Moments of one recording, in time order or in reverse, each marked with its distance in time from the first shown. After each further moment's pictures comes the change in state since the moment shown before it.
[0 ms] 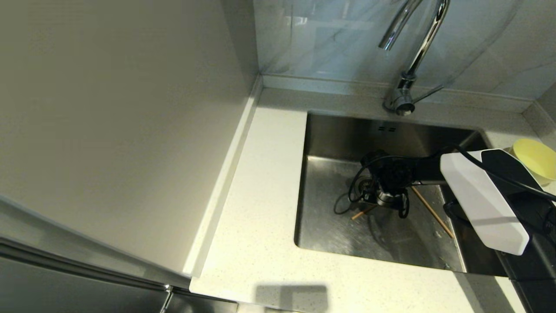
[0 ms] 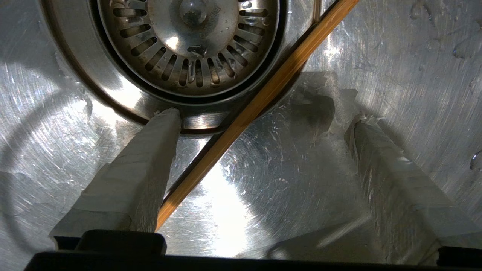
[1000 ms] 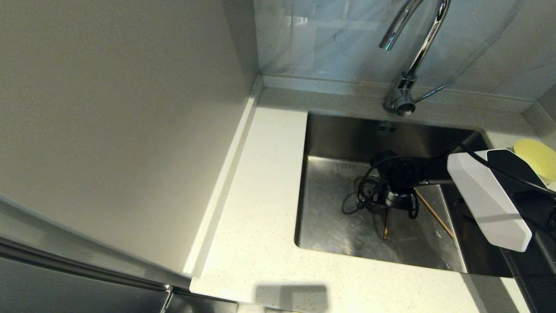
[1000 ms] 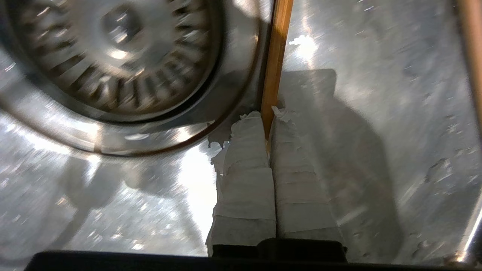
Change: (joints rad) left arm 0.000 0.000 0.000 0.000 0.000 0.000; right arm -0.064 0.004 0.002 0.003 -0.004 -0.071
